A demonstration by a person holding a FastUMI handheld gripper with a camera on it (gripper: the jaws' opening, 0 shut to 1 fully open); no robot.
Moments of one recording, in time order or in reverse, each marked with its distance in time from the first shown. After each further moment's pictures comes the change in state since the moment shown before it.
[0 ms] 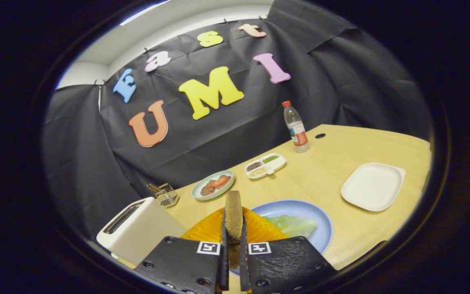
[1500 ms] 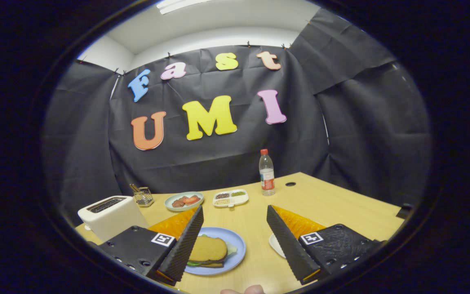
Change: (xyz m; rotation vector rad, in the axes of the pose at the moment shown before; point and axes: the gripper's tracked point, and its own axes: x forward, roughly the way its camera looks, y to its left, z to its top) arm -0.104 -0.072 0.109 -0.329 -0.218 -0.077
